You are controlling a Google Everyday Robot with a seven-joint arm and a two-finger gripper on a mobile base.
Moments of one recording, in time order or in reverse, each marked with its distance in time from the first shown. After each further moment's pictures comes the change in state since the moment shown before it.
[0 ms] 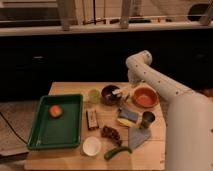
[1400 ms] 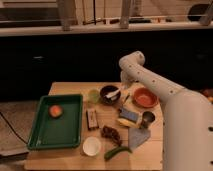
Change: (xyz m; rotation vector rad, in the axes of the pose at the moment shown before) arm -0.040 0.006 0.001 -0.014 -0.065 -0.115
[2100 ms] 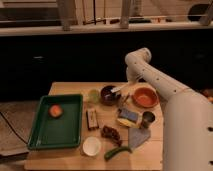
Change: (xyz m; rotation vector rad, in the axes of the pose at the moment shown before) arm 0.038 -0.018 -0.010 0.037 0.046 0.078
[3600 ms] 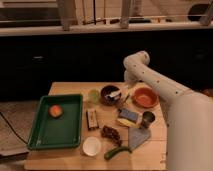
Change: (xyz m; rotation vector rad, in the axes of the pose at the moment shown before) arm -0.017 0.024 -0.001 -0.014 -0.034 -0.069
